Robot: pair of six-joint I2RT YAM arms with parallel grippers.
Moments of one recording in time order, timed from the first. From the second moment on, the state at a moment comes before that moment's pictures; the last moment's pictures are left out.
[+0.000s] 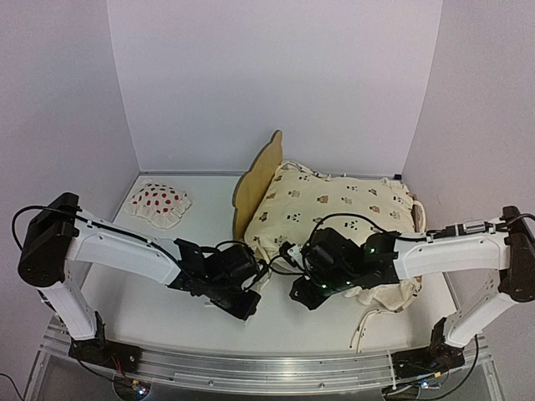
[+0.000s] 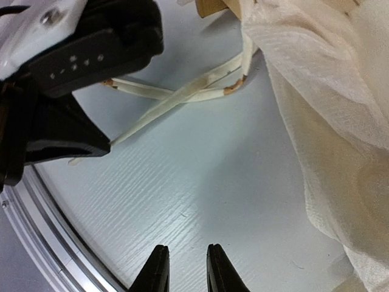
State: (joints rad) left arm -1.20 1.70 1.00 -0.37 0.04 -0.62; right arm 1.13 1.52 0.96 -0.43 0.07 0.37
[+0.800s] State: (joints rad) left arm -1.15 1.50 0.99 -0.56 -0.07 -0.66; right arm 1.13 1.69 1.02 -0.27 0.25 0.46
